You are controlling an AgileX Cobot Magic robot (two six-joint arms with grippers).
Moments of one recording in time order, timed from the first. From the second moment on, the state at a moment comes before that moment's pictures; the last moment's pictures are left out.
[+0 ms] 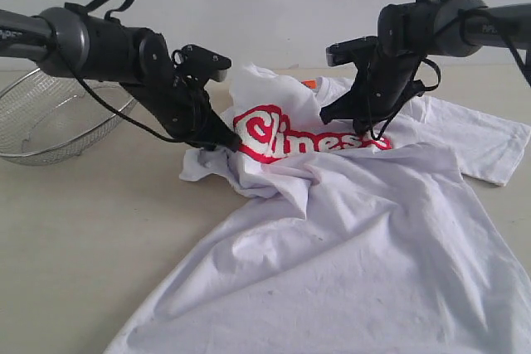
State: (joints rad) left arm -0.38 2.24 -1.55 -0.16 0.50 0.33; right arm 0.11 2.37 -1.86 0.00 0.76 -0.12
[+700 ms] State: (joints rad) left arm -0.29 2.28 -1.57 0.31 0.54 -0.09; right arm 0.11 2.37 -1.86 -0.10 0.76 -0.07
